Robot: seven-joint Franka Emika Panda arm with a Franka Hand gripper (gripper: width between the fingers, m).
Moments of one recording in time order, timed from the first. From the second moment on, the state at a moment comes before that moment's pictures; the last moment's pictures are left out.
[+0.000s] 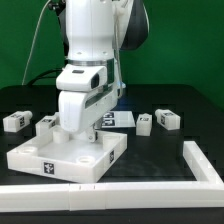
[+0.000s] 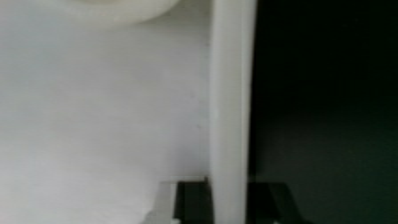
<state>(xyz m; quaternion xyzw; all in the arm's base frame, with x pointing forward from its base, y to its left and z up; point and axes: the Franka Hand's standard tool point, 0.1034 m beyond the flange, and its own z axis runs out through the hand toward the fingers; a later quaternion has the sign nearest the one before) 0.445 -0.019 0.008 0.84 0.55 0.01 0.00</state>
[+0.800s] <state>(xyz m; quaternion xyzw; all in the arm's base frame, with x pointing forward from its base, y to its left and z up) 0.447 -0.016 0.008 0.82 0.57 0.00 0.00</state>
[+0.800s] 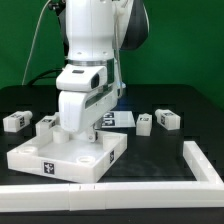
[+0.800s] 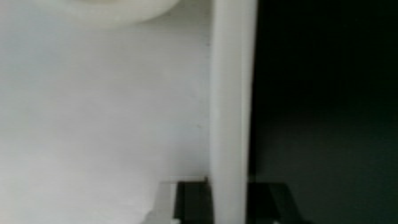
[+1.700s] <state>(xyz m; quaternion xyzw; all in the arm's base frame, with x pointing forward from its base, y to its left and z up) 0.468 0.004 0.008 0.77 0.64 -0.01 0.00</state>
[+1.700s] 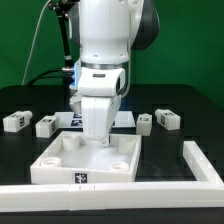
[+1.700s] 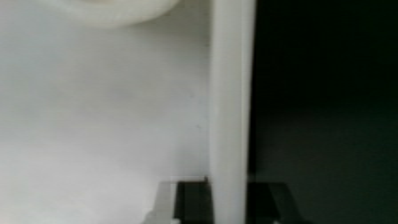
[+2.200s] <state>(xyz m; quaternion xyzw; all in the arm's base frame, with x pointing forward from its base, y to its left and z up) 0.478 0.040 0.008 0.69 0.72 0.00 0.00</state>
